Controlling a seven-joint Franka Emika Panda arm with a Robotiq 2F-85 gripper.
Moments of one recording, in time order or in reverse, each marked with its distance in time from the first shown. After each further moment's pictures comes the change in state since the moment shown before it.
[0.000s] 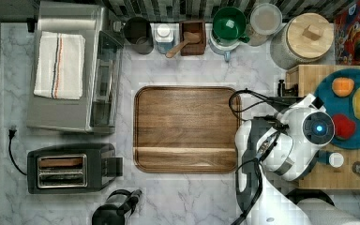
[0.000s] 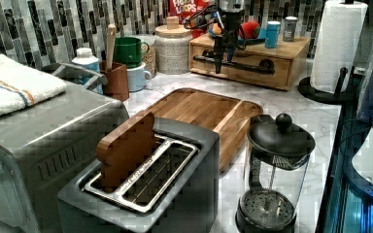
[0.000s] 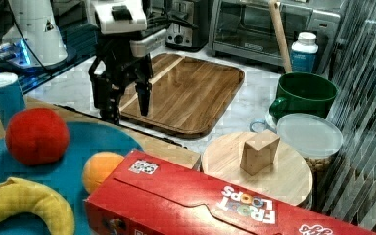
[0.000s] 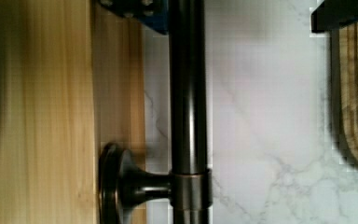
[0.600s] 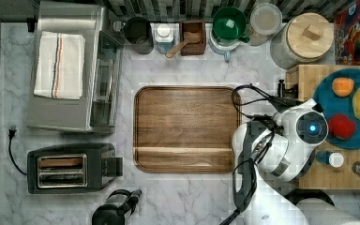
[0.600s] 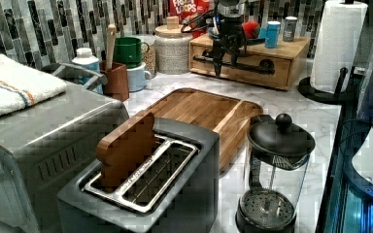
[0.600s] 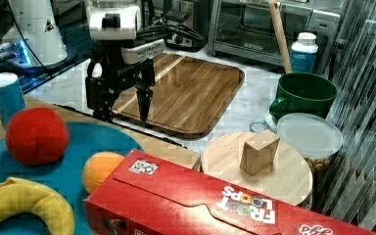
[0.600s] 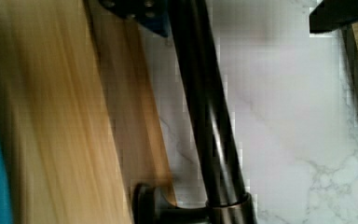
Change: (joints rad) arm 0.049 -0.004 -0.043 -0.027 -0.071 0.011 0.264
